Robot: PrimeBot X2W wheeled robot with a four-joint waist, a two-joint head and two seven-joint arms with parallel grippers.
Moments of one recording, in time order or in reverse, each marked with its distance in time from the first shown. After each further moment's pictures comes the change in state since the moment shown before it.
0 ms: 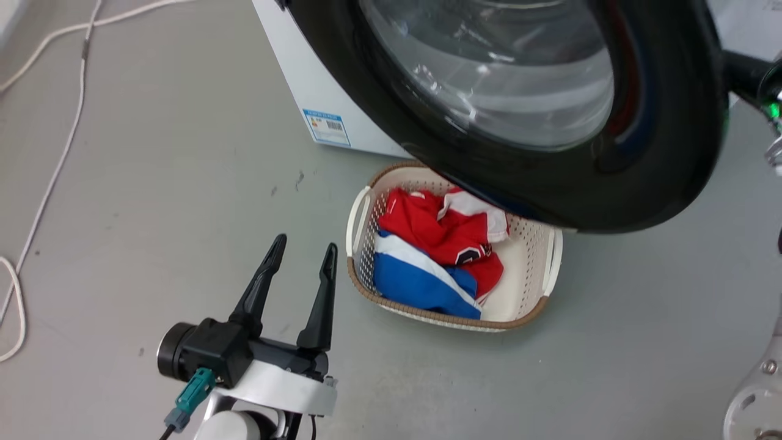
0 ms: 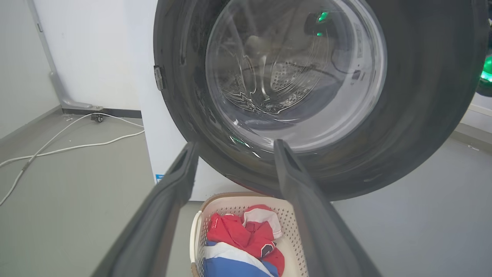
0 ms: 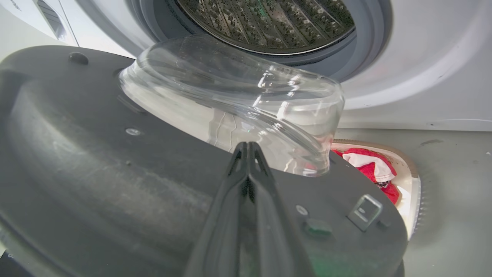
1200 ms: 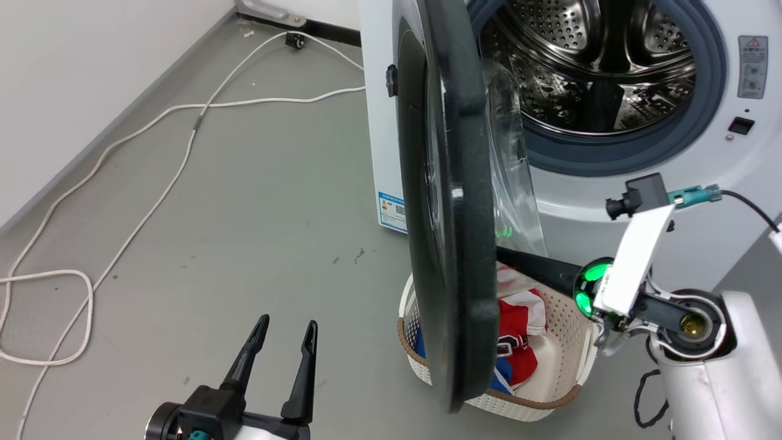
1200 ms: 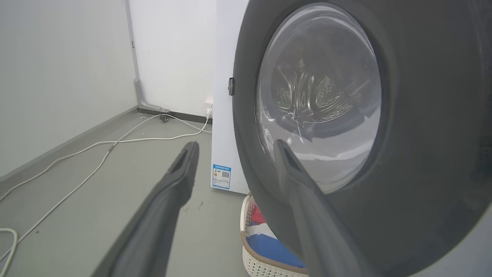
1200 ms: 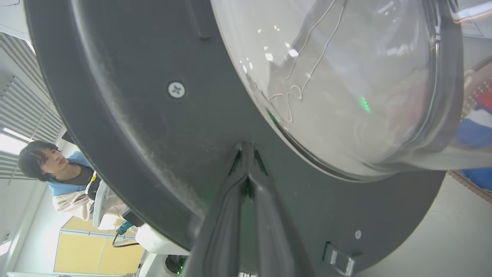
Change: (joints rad) left arm 0.195 0.000 0.053 0.021 0.035 -0.007 0.000; right arm 0.534 0.031 0.498 -0.190 0.468 0.000 -0.138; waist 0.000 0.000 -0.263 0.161
